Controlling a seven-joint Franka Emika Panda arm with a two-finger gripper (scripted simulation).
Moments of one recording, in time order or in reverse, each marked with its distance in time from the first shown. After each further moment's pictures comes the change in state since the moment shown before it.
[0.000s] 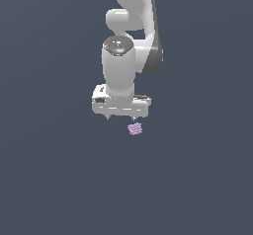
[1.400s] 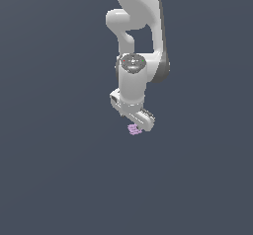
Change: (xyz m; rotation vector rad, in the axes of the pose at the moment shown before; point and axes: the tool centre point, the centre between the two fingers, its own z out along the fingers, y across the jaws) arm -0.025 -0.039 0.052 0.004 -0.031 0.656
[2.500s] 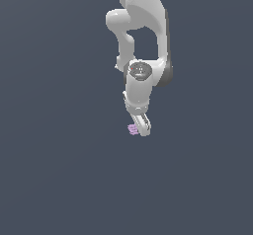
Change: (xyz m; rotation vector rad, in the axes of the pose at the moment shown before) arm -0.028 -0.004 0.034 -0.014 -0.004 0.467
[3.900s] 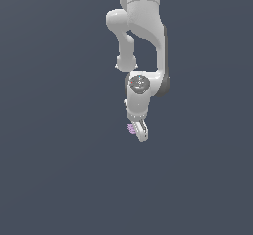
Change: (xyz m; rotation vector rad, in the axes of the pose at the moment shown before) arm -0.002 0.001 0.052 0.000 0.001 0.040
